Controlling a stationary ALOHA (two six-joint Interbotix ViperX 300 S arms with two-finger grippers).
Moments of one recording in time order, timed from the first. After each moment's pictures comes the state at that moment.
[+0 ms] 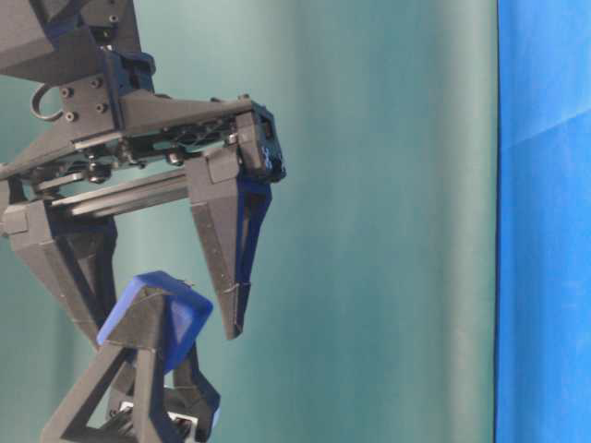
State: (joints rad) left arm 0.00 -0.39 0.77 0.01 -0.34 -0.04; right arm -0.03 -0.10 0.45 -0.49 -0.23 -0.72
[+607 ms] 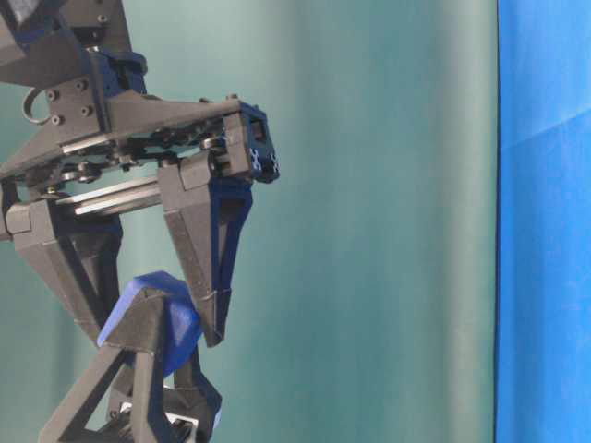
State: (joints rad) left arm -0.01 -0.39 0.77 0.01 -0.34 -0.05; right arm -0.02 -0.11 0.44 -0.48 -0.18 -0.66
